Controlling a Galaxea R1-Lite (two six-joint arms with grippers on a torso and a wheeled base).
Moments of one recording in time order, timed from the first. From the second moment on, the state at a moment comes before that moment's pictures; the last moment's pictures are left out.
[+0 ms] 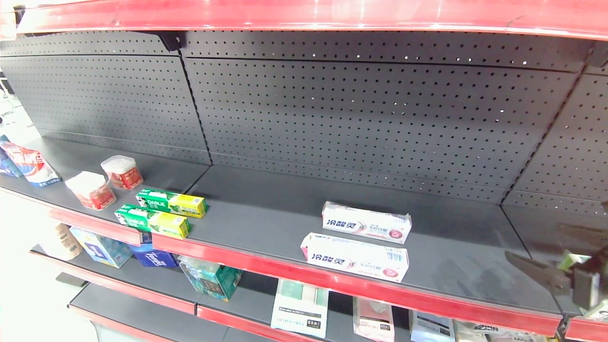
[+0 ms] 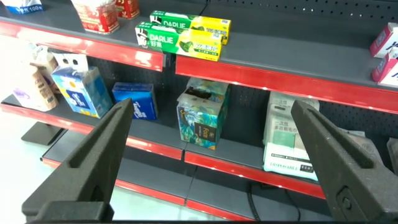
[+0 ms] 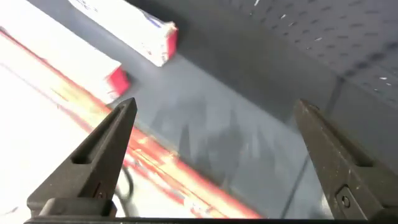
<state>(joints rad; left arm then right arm) 0.07 0.09 0.00 0.00 -0.03 -0.01 -0.02 1.02 -0.36 -0.29 0.23 -0.31</state>
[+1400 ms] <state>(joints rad) -0.01 0.03 0.00 0.00 -0.04 0.00 0.00 0.00 0.00 0.00 0.05 -0.03</state>
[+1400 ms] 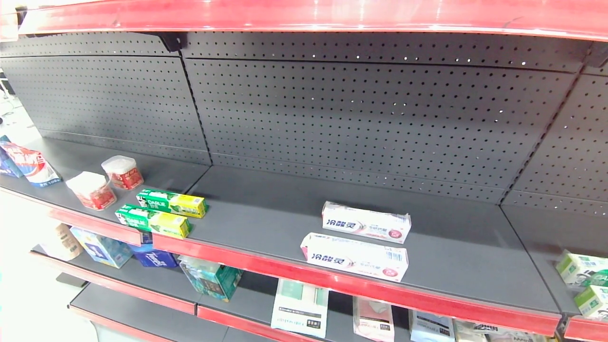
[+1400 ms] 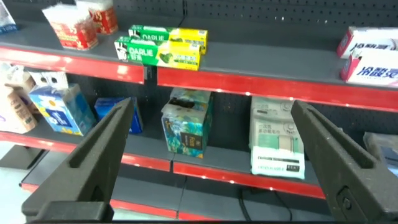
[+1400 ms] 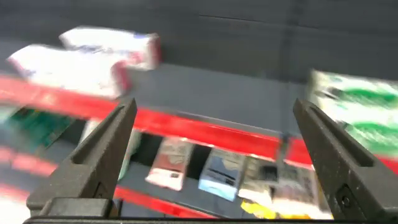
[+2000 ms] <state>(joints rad) 0.00 0.00 0.00 0.00 -0.03 0.00 0.00 0.00 0.00 0.00 -0.02 0.00</state>
